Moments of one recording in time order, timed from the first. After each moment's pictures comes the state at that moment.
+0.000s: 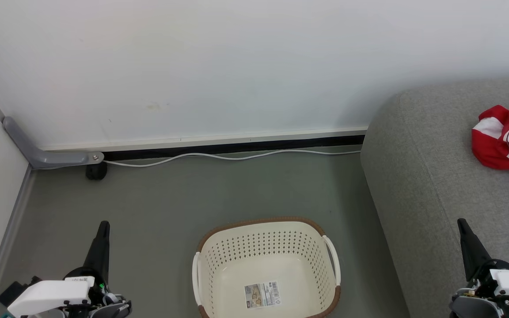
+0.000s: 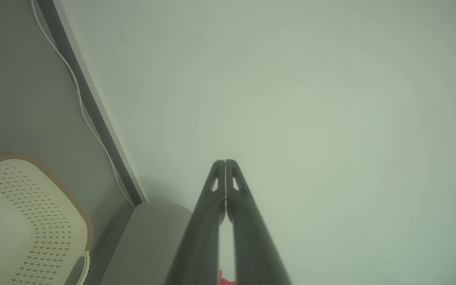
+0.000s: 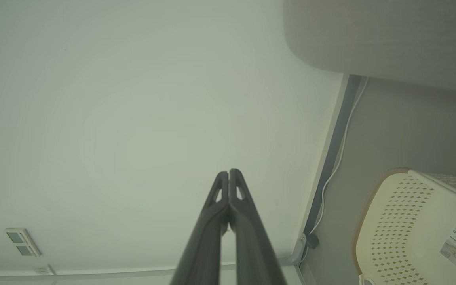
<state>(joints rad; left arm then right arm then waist) -0.05 0.04 0.08 0.27 -1.60 -0.12 0.11 -0.07 -0.04 -0.13 0.28 1.60 0.13 0.11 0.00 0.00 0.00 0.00</state>
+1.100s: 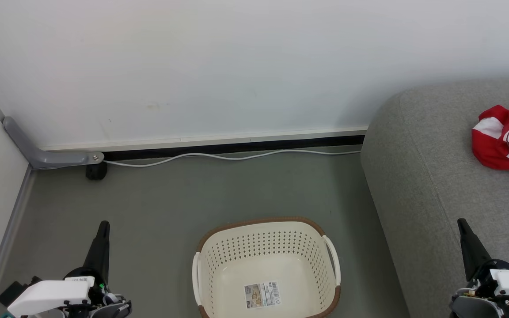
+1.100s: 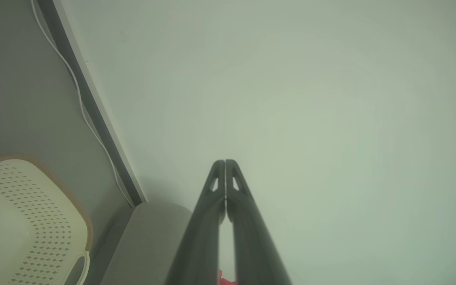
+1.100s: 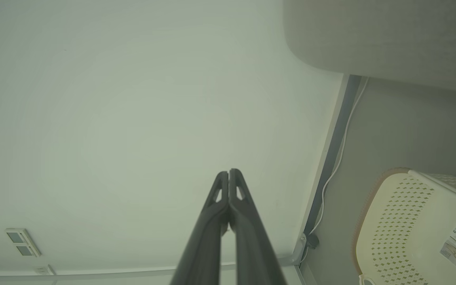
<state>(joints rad) -0.05 0.04 0.08 0.27 -1.60 -0.12 0.11 -0.07 -0.04 -0.13 0.28 1.60 0.13 0.11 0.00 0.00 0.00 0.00</state>
